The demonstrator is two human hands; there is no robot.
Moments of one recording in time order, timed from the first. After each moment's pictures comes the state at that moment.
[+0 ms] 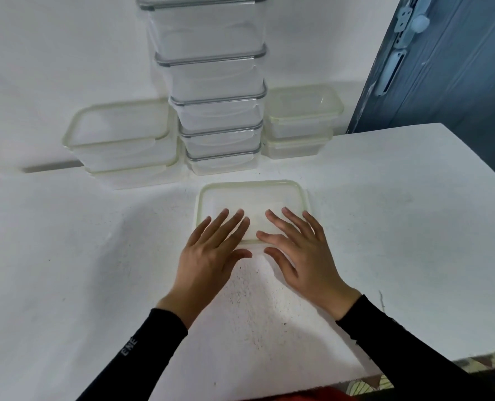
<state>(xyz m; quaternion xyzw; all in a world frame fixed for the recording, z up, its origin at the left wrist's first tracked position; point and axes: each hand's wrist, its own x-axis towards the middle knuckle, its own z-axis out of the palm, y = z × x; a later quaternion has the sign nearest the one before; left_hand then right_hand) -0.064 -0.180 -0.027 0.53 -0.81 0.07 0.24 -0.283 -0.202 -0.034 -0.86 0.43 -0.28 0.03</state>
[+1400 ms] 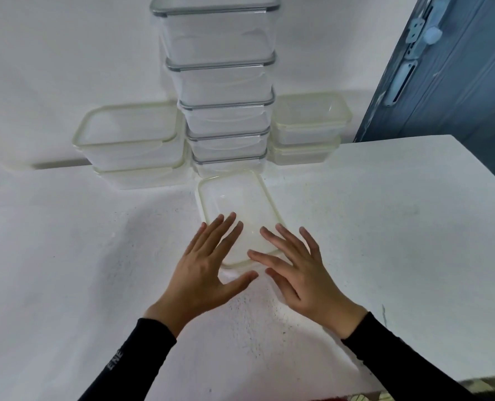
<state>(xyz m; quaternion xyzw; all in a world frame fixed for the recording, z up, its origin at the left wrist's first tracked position) -0.059 -0.166 -0.015 0.55 -0.80 -0.06 0.23 -0.287 -0.192 -0.036 -0.90 0.36 -0.24 0.08</state>
